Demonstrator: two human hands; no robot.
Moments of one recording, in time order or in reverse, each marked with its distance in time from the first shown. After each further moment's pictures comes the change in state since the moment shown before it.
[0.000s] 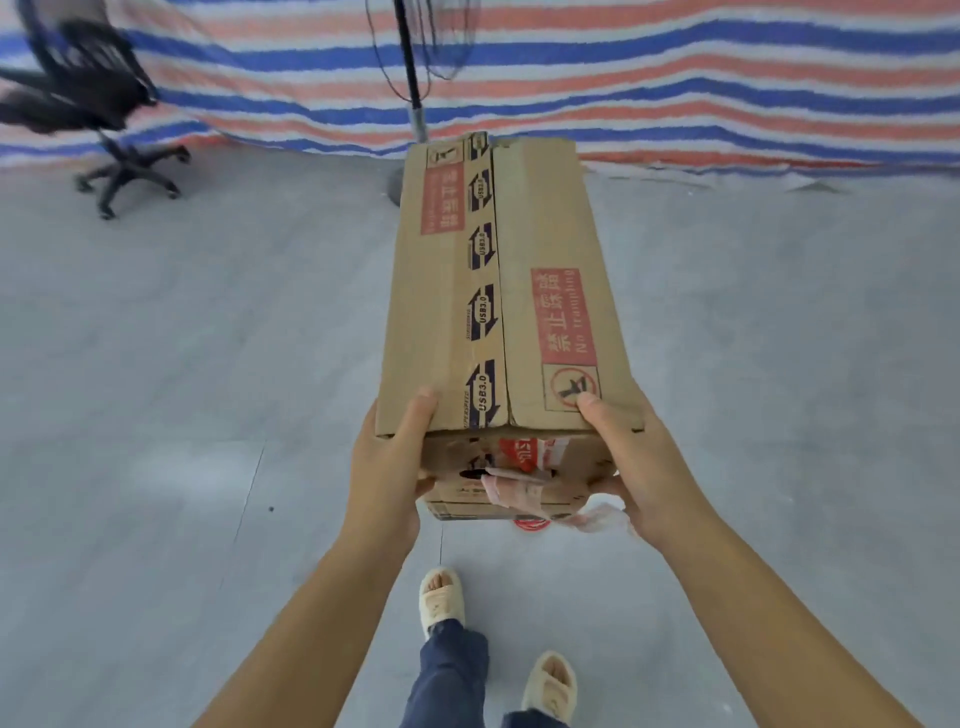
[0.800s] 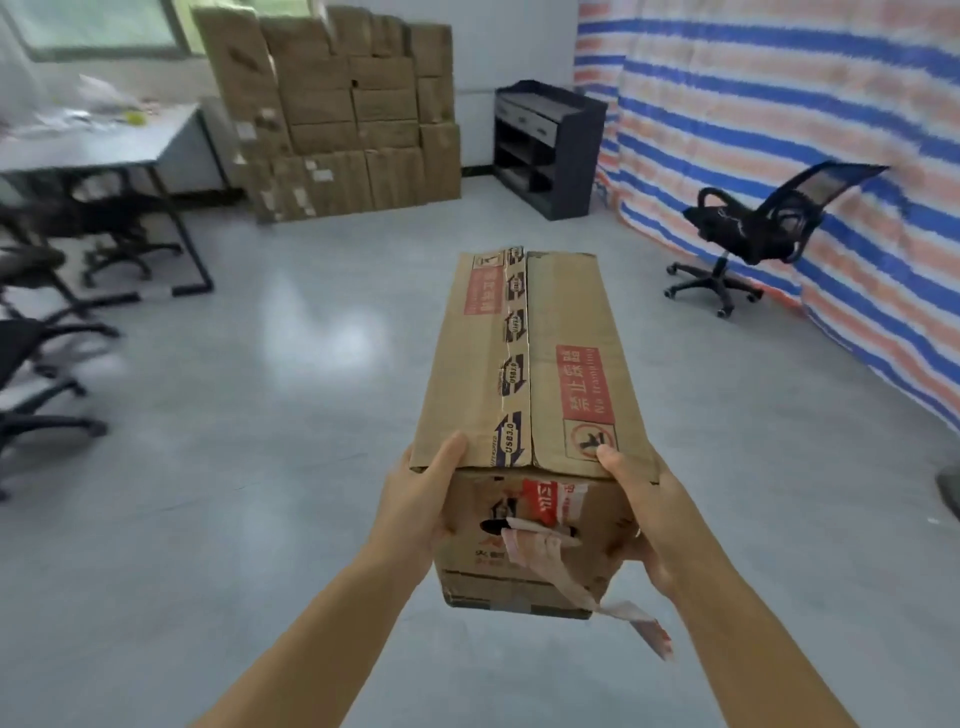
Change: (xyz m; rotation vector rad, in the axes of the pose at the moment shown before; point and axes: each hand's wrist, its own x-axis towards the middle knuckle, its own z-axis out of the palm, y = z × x) left_hand -0.170 0.001 -0.489 -0.522 0.923 0.145; right_hand -0.172 0.030 0.517 -0.369 -1.035 -0.033
